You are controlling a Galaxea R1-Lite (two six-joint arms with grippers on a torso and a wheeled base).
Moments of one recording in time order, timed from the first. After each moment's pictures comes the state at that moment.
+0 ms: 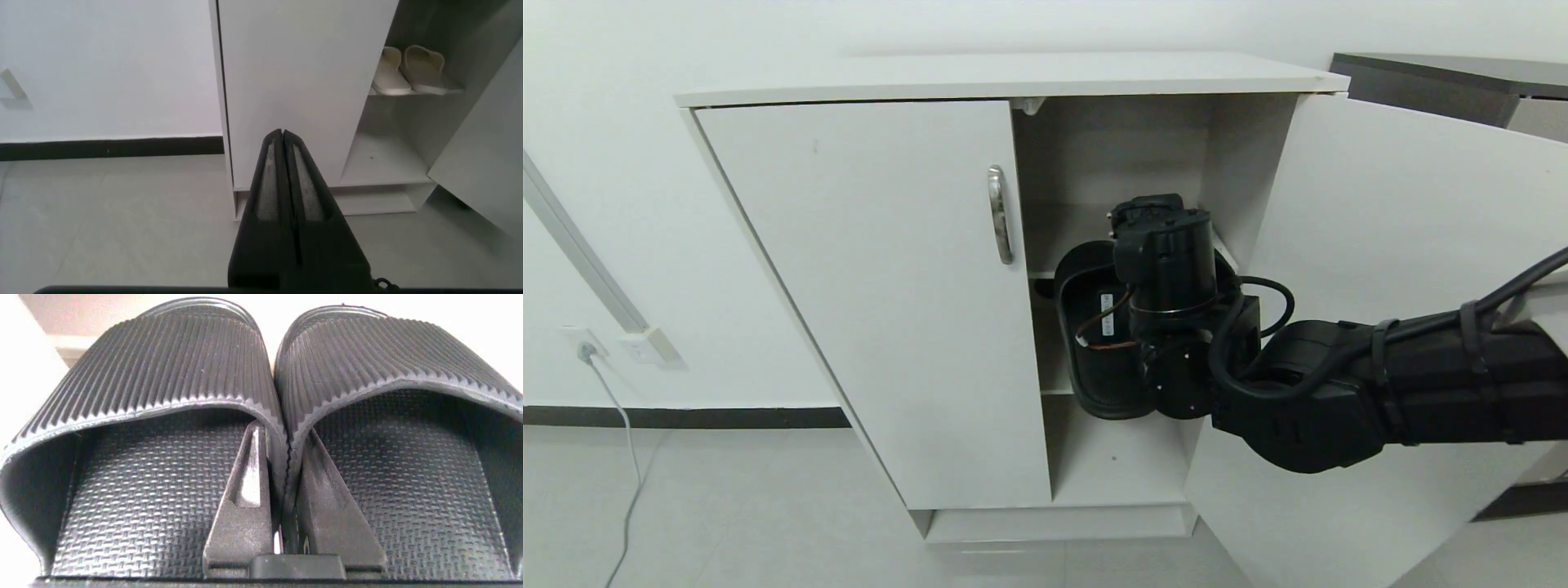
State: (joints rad) left arm 0.00 0.00 0.00 0.00 -0.01 -0.01; right arm 0.87 2.01 -1.43 -0.41 -0.86 0.12
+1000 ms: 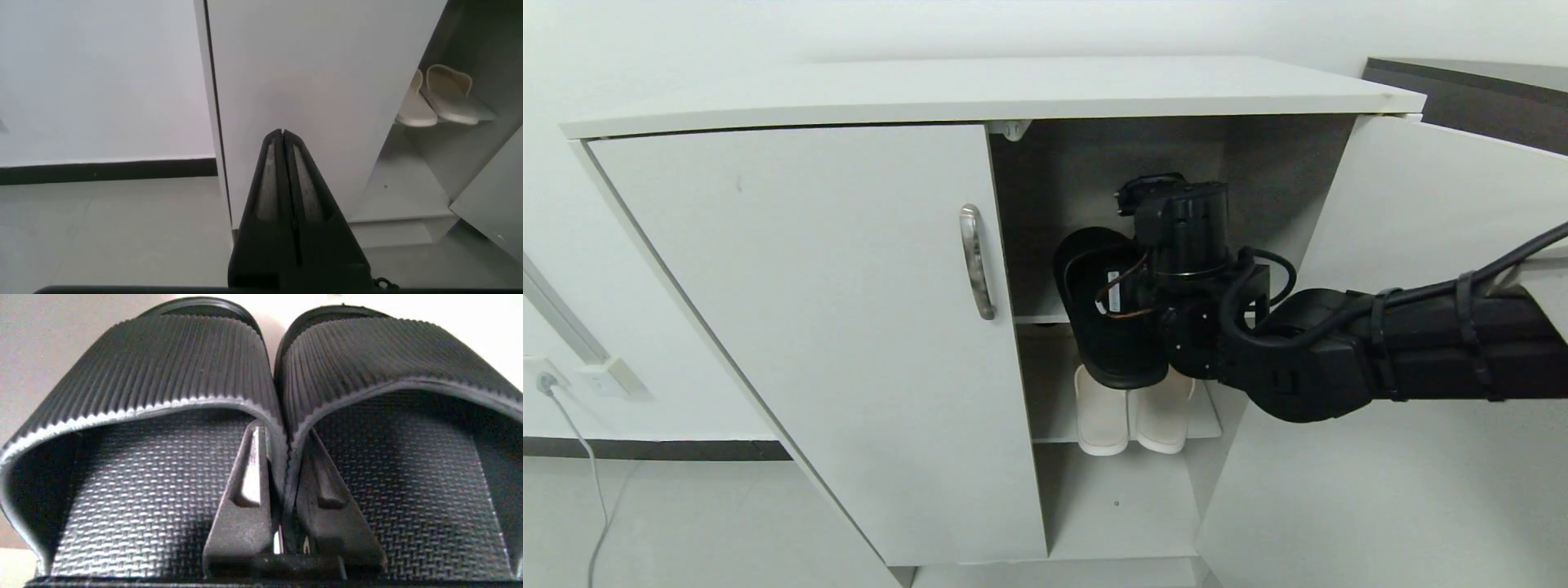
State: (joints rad) left arm 0.00 0.00 0.00 0.00 -0.01 -0.01; right arm 0.80 2.04 -1.53 -0.36 -0.71 0.08
